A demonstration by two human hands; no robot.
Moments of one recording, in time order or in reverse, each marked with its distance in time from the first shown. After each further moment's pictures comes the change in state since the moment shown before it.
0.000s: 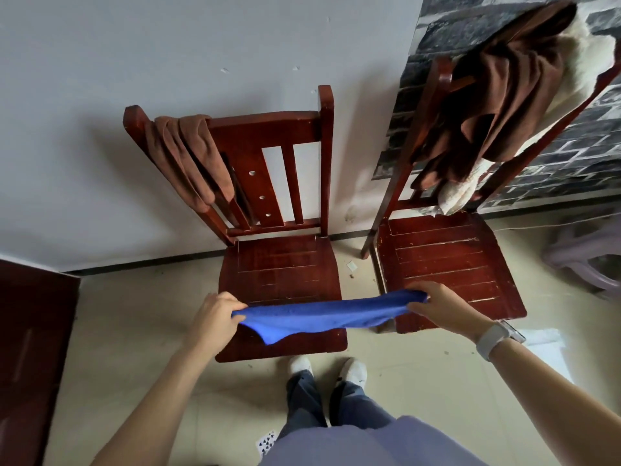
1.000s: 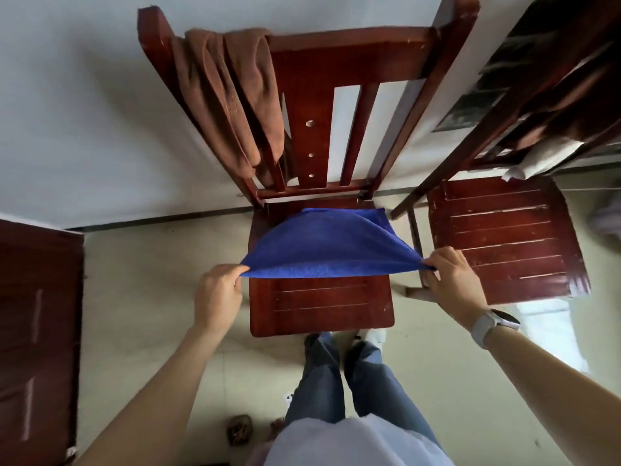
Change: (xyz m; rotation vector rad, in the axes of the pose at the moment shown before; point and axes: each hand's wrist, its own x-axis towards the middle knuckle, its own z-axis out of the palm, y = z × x) left_hand 0.064 -0.130 0.016 0.058 0.354 0.079; right_hand 0.079 -0.061 0.113 -0.228 0.373 -0.061
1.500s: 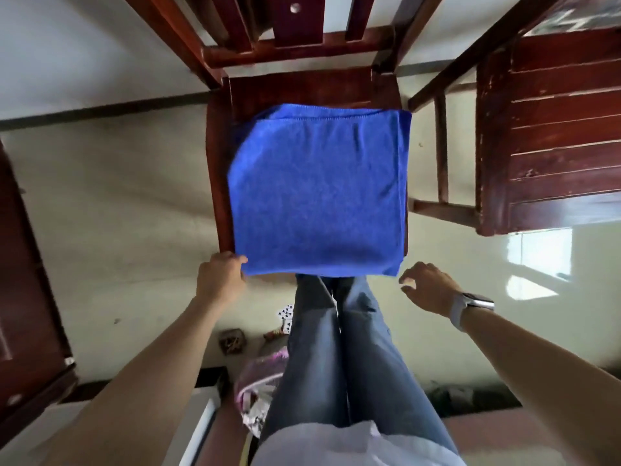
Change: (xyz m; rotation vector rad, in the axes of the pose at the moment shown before) left_hand -0.073 -0.054 0.171 0.217 -0.802 -0.229; right_hand -0.060 0.080 0.174 -0.219 -0.917 0.197
